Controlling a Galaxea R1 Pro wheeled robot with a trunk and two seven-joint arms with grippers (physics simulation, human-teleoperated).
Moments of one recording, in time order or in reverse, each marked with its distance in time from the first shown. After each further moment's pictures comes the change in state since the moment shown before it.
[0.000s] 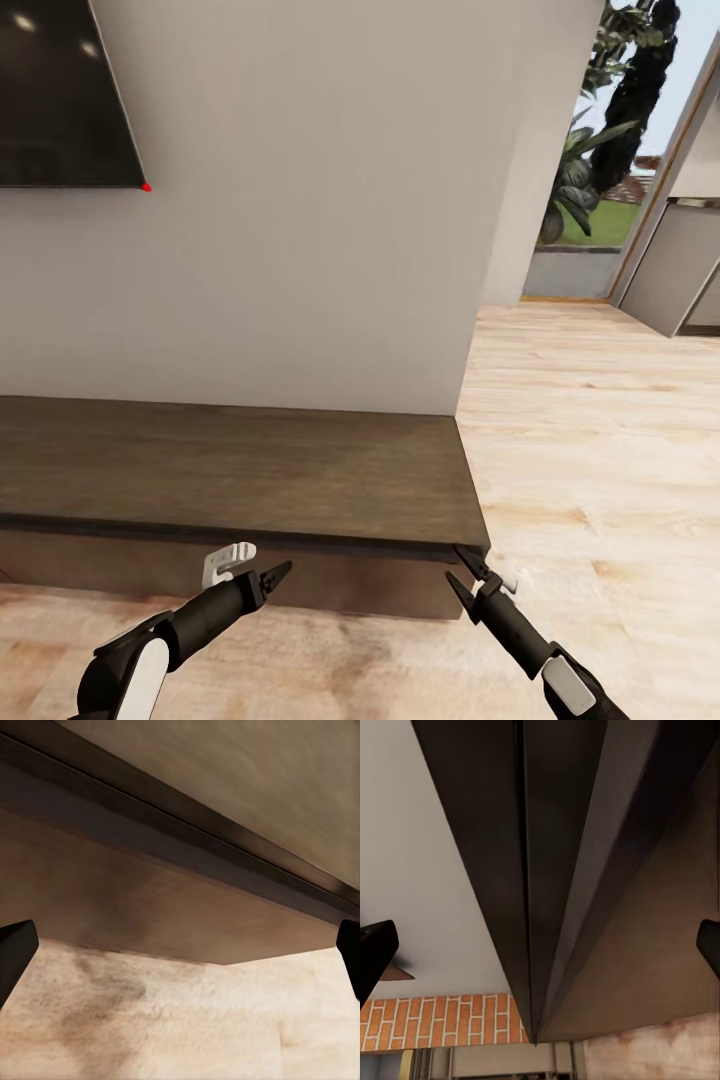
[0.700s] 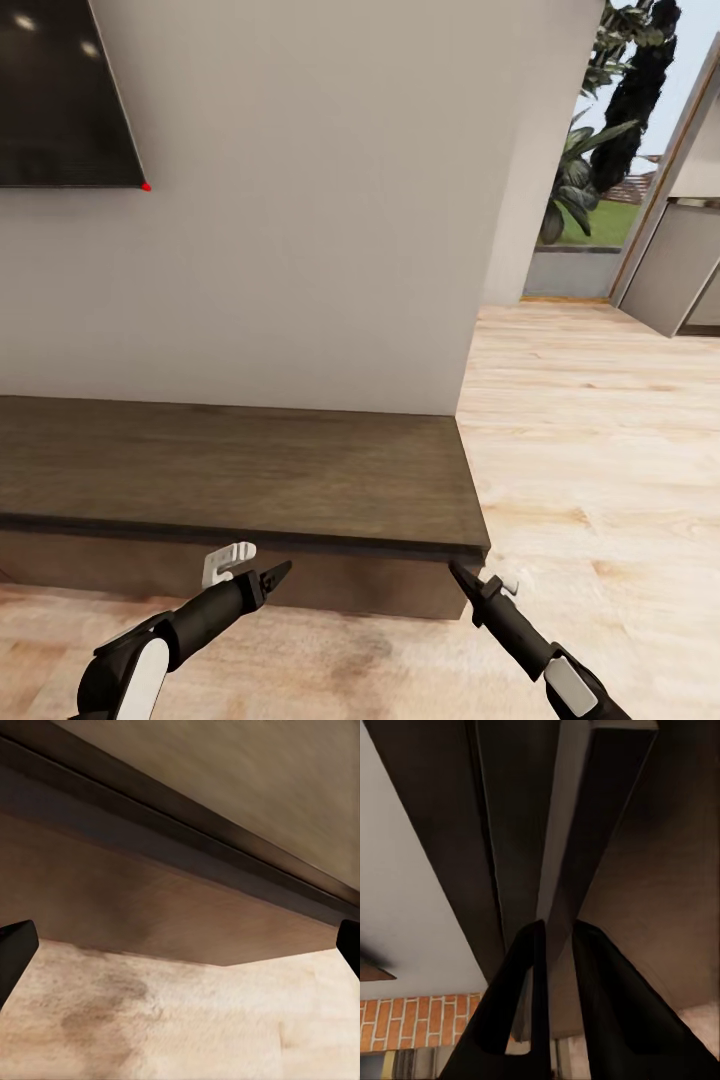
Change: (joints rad) left arm 0.000 -0.001 0.000 -0.001 0.000 -0.001 0.000; right arm 0.001 -0.006 0.001 0.002 0.016 -0.013 -0.031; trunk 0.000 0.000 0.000
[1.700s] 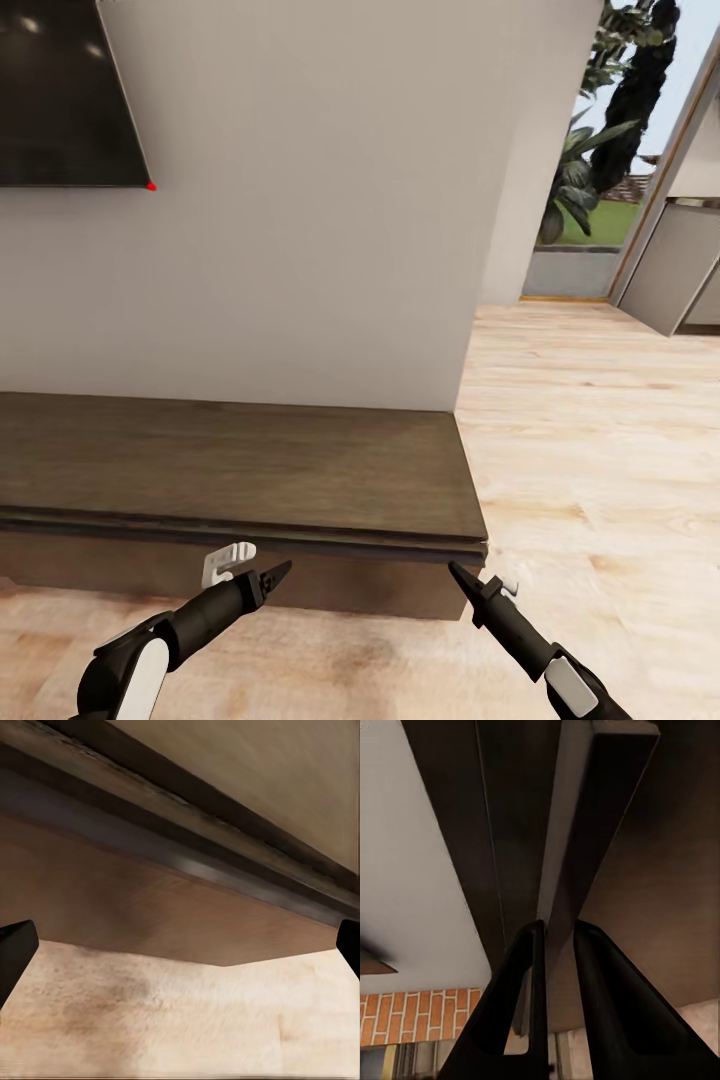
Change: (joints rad) left arm 0.000 0.001 0.000 0.000 0.000 0.000 0.000; right arm 0.000 -0.003 0.008 0.002 0.001 0.003 0.006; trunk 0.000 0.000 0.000
